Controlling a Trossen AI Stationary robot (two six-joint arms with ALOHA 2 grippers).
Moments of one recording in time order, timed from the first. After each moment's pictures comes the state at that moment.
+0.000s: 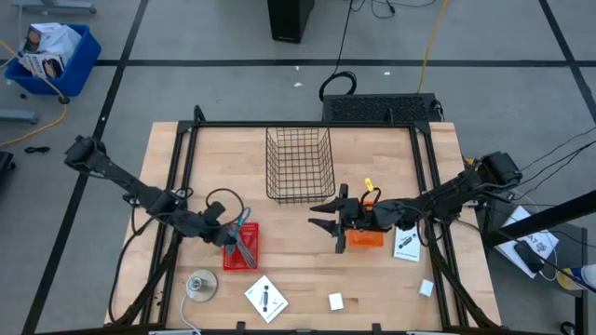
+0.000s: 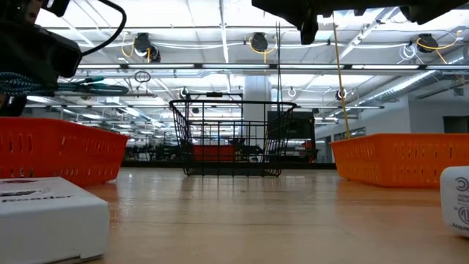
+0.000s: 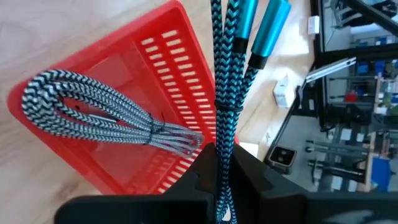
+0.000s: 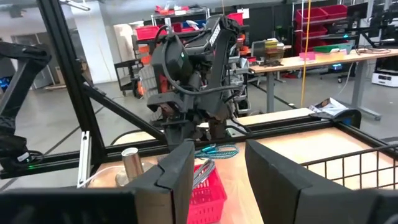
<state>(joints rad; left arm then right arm) -0.53 0.82 0.37 -0.21 -0.16 -1.57 0.32 1.45 0.67 0.82 0.42 0.13</state>
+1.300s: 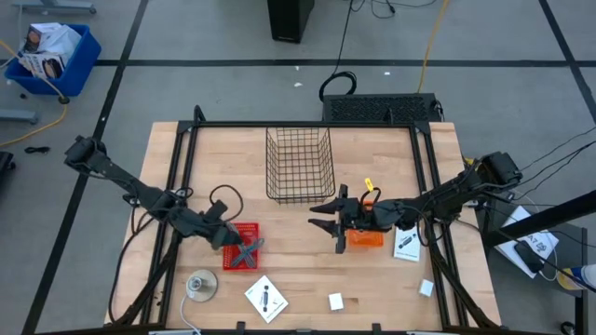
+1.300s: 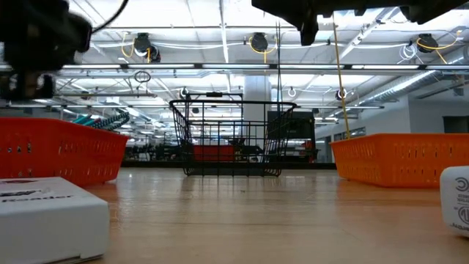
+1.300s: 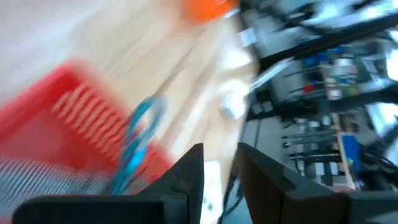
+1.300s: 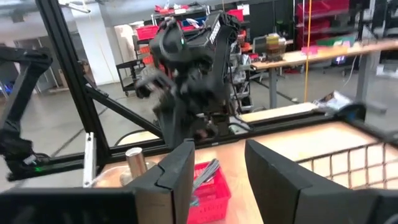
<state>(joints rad) -0.53 0.84 0.37 0.05 -0.24 -1.28 0.32 1.45 0.67 0.81 0.41 0.18</state>
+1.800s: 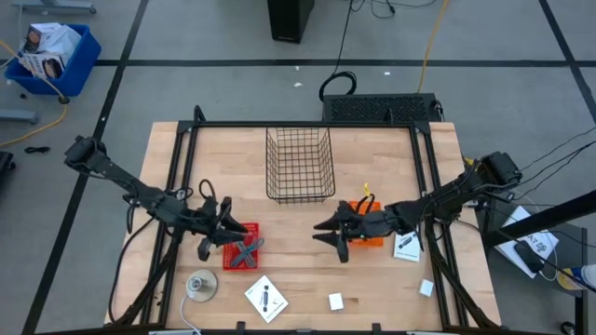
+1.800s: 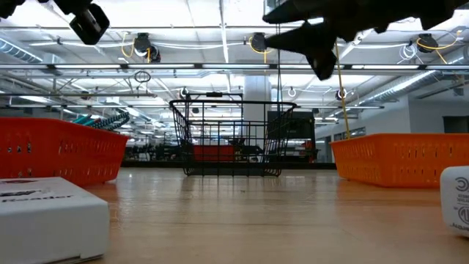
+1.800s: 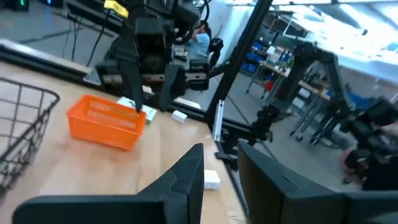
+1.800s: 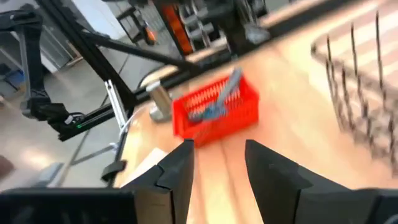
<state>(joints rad) -0.53 0.84 0.37 0.46 -0.27 -0.43 0.37 1.45 0.67 0.50 0.31 0.59</state>
